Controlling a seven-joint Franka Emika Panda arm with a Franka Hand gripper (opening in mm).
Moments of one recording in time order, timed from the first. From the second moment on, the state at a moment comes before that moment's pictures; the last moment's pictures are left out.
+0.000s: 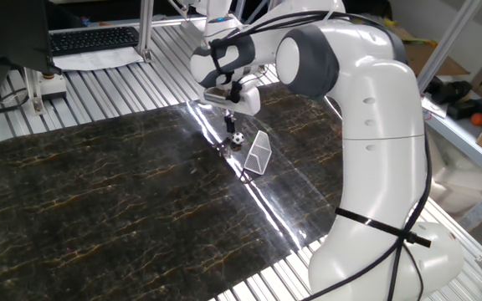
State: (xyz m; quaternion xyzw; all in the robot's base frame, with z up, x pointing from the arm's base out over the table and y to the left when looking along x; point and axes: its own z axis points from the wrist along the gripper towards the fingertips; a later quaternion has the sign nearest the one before) arm 0.613 -0.172 0.067 -0.53 -0.83 0.15 0.08
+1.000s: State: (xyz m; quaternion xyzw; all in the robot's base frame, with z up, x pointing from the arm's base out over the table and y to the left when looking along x) arm 0.614 -0.171 0.068 -0.55 -0.83 -0.02 0.10
